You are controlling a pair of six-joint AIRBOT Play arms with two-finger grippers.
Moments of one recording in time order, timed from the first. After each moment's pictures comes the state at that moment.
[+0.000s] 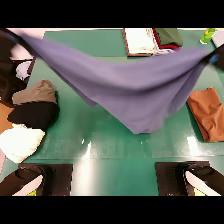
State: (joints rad) left arm -0.26 -0.95 1.63 1.42 -1.33 -1.49; right arm 0.12 -0.94 1.63 -1.40 1.58 1.59
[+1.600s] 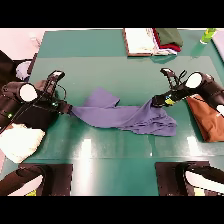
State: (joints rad) left arm -0.26 -1.03 0.93 1.41 -1.12 -1.48; right arm 0.12 -1.25 1.02 -1.24 1.14 1.44
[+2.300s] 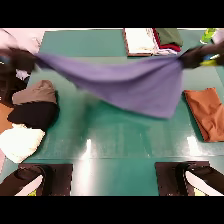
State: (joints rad) left arm -0.26 -0.86 1.56 1.57 -1.17 -1.56; right arm 0.12 -0.97 1.55 -1.37 1.23 1.42
